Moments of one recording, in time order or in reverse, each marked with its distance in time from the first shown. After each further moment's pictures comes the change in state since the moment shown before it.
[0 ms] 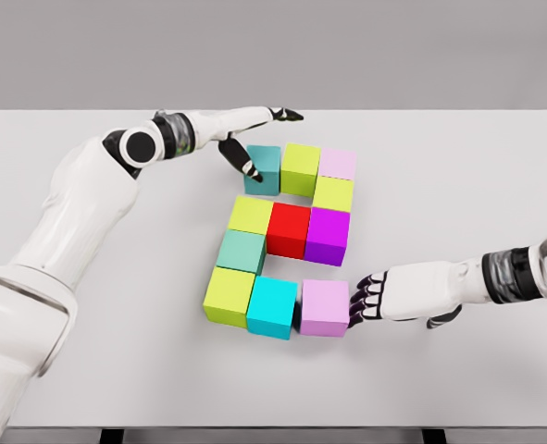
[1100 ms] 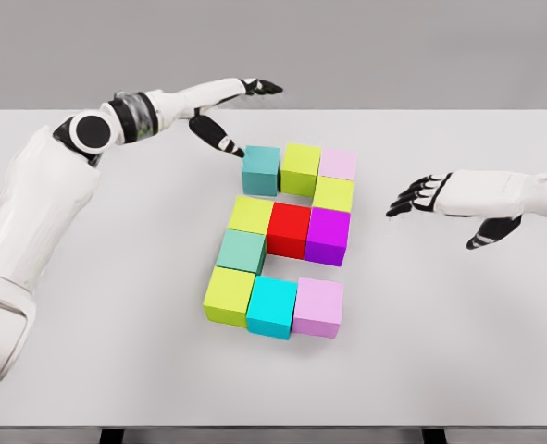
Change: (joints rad) left arm 0.023 0.145 -0.004 -0.175 0.201 -0.007 -0.040; right arm -0.074 -0.051 -0.193 0.220 -0.281 0.000 0.000
